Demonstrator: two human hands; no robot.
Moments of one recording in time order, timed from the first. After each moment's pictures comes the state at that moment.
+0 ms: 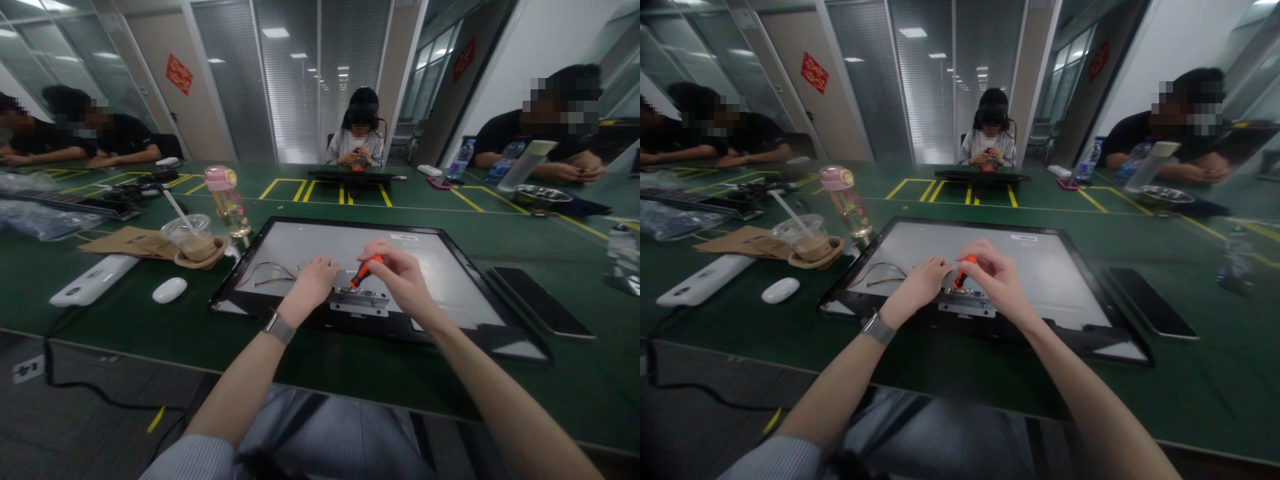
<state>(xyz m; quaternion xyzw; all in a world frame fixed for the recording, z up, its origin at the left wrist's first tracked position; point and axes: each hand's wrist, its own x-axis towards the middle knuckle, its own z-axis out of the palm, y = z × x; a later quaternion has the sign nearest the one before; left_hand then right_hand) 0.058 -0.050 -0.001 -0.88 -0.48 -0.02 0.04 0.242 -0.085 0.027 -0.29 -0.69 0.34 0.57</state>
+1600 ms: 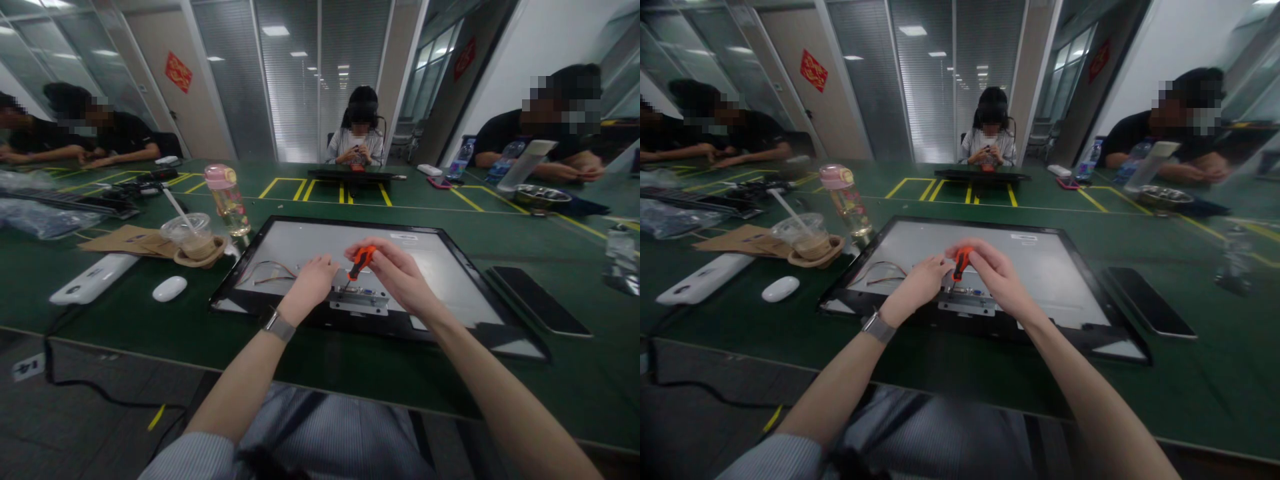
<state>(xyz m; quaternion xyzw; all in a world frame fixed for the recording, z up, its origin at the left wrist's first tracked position) 0.057 -0.047 -0.008 -0.88 -0.47 -0.05 0.03 0.245 -0.081 0.023 -0.25 -0.67 0.44 0.54</state>
